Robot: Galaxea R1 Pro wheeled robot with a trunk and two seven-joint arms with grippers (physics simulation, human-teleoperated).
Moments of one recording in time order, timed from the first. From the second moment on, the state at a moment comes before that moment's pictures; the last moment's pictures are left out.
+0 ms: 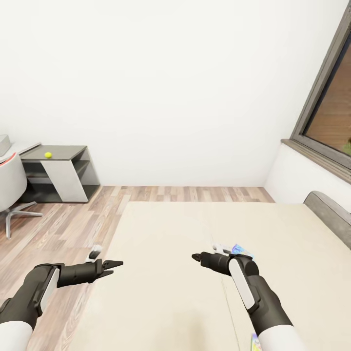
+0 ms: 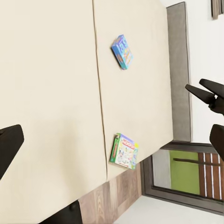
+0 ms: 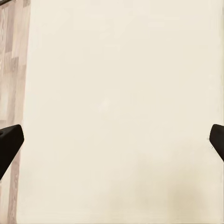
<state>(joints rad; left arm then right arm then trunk) -0.54 0.23 0.27 -0.89 0.02 0.97 -1.13 -0.50 0.08 0.03 -1.13 -0.38 0.83 0.03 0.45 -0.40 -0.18</state>
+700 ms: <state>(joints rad) -0.53 0.23 0.27 -0.89 0.02 0.97 -1.13 -0.50 0.08 0.04 -1.13 -0.38 0.83 0.03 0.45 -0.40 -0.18</state>
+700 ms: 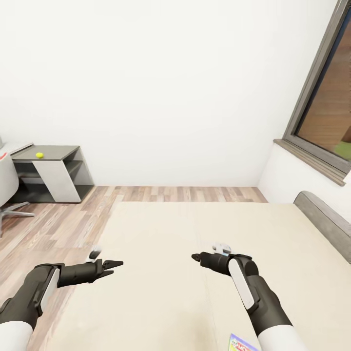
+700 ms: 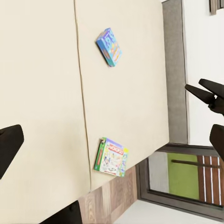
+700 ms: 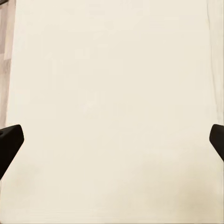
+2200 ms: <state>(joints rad) -0.53 0.23 0.27 -0.89 0.02 0.97 -1.13 -0.51 0.09 0.03 -0.81 -0.37 0.78 -0.02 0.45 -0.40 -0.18</state>
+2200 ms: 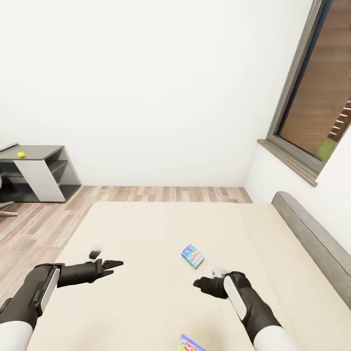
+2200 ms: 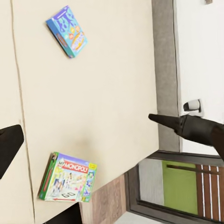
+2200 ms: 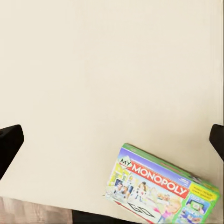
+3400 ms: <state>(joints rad) -0.52 0.27 0.28 -1.04 0.01 0.98 -1.44 -0.56 0.09 0.03 -0.71 -0.37 0.85 -0.10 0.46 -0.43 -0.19</state>
